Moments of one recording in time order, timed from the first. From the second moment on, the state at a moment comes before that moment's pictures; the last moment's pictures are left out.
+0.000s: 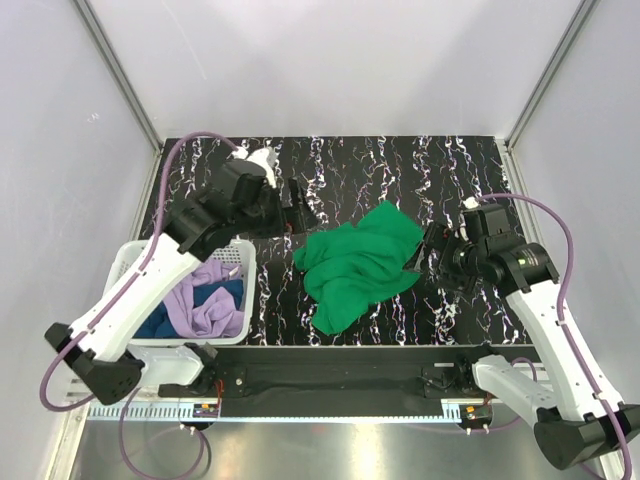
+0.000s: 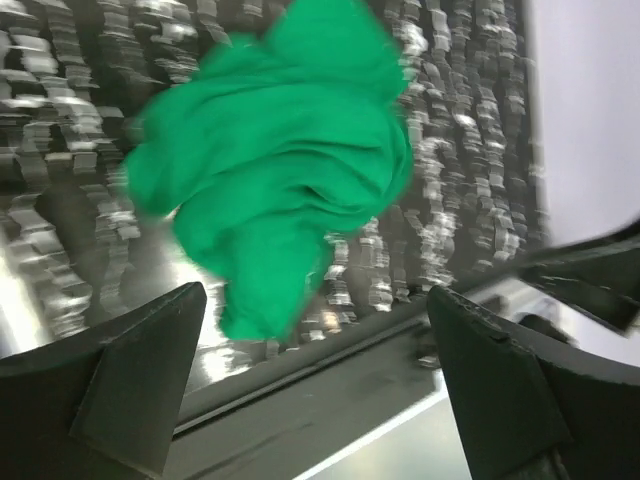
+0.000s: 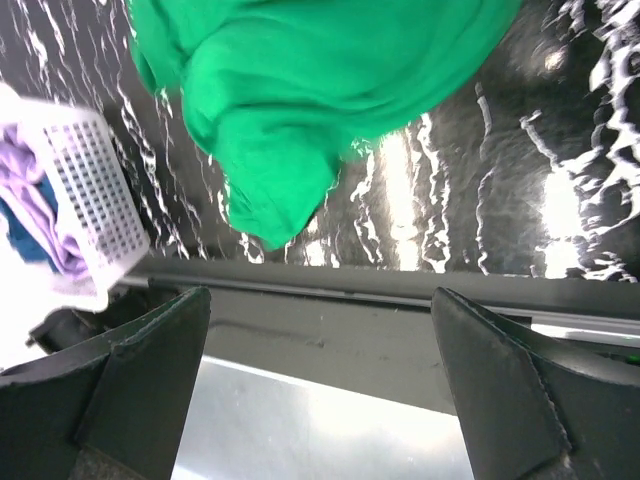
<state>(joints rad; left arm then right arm) -0.68 1.25 1.47 -0.88 0.03 -0.70 0.29 0.93 1.09 -1.09 -0.21 0.67</state>
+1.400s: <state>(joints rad) -0.53 1.98 1.49 -0.60 0.27 -0.52 0.21 1.68 1.09 -0.83 -0.20 0.64</state>
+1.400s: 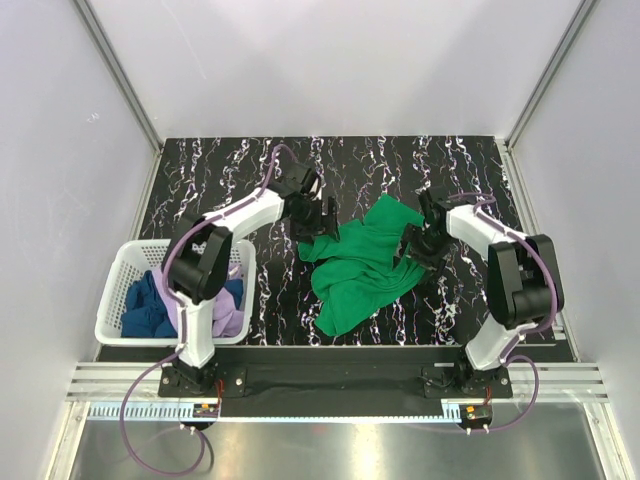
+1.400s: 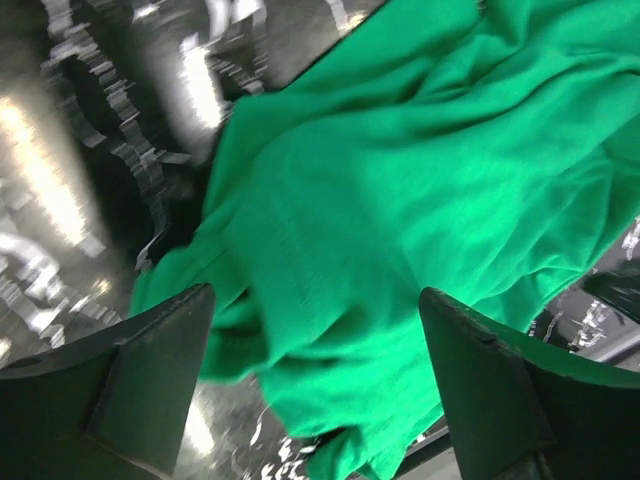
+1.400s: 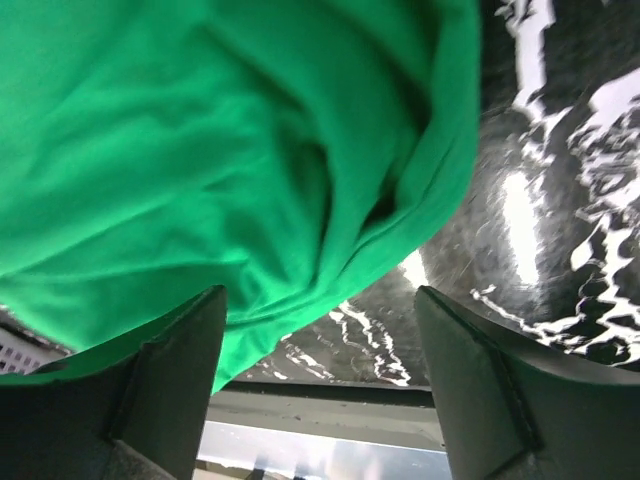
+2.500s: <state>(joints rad) -0.48 1.66 1.70 -0.60 0.48 -0.44 0.32 1.38 1.34 -0.86 -0.37 0.38</state>
